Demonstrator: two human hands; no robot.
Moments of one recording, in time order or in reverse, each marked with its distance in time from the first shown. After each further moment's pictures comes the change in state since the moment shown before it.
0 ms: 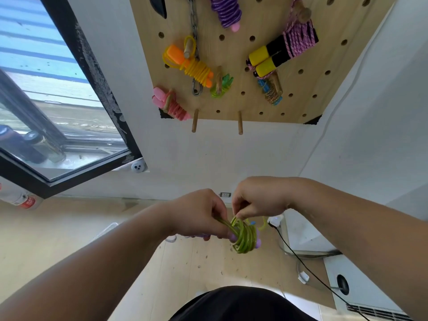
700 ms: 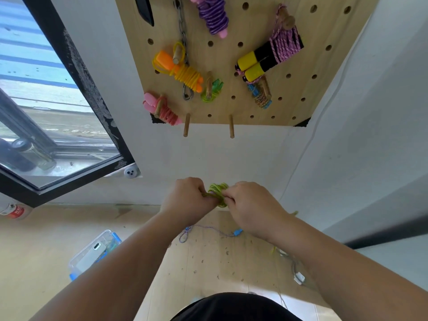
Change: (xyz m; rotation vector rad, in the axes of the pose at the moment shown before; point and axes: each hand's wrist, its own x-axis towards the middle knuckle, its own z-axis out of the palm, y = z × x) left_hand 0.045 -0.013 0.010 0.073 0.714 -0.216; right_hand -0.005 -0.022 0.042 0.144 0.614 0.236
